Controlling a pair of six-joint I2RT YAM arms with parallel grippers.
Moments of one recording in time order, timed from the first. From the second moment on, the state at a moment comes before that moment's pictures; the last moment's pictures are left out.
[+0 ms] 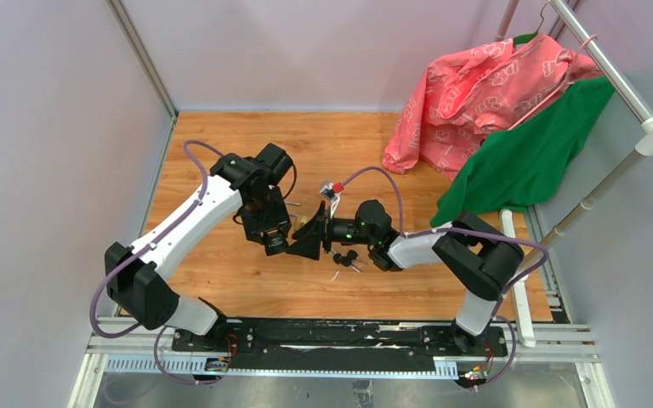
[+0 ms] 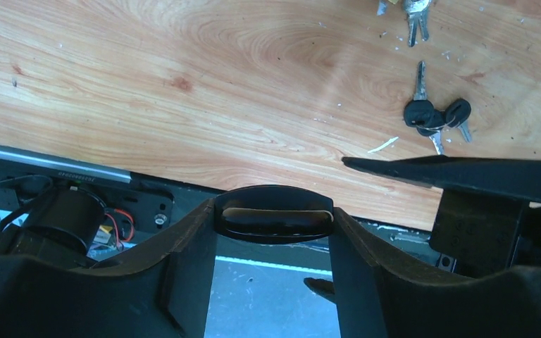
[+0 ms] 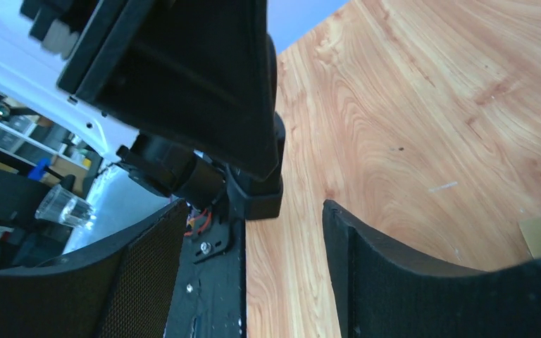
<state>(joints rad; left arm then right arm) -0.58 1.44 1.37 -1.32 -0.08 -0.93 0.87 1.71 0.67 1.07 -0.64 0.63</state>
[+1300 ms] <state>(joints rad) -0.58 1.36 1.41 -1.34 -0.02 -0.88 0.91 1.80 0.78 1.14 -0.70 0.70</state>
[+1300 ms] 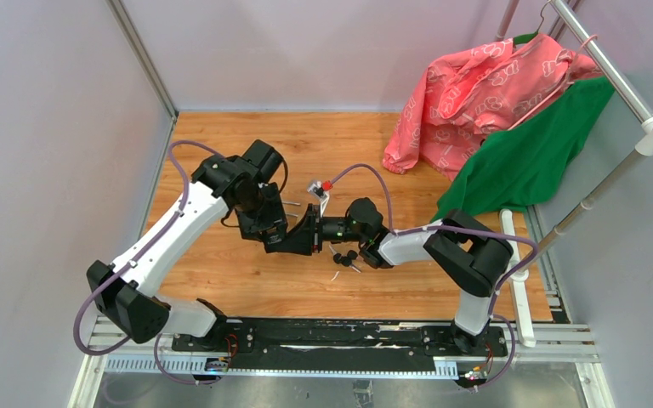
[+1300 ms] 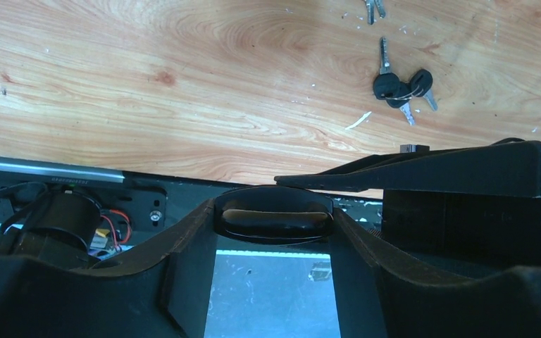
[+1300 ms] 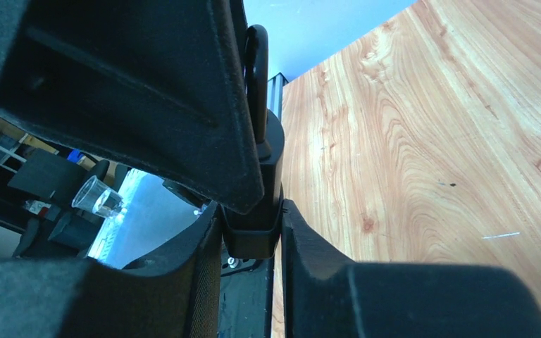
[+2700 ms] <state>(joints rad) -0.58 1.10 1.24 -1.13 -0.04 -0.92 0.90 1.76 0.75 1.15 -0.66 0.79</state>
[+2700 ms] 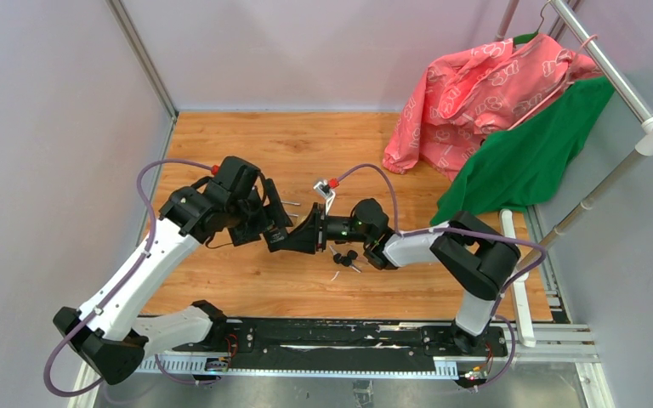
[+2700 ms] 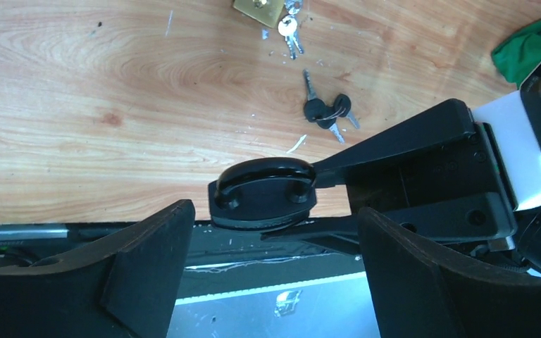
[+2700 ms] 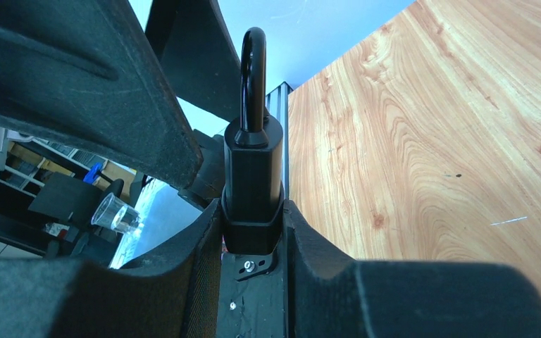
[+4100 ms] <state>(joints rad) -0.58 0.82 0.99 -0.40 0.44 -0.63 0.66 1.41 0.65 1.34 -0.97 1.29</state>
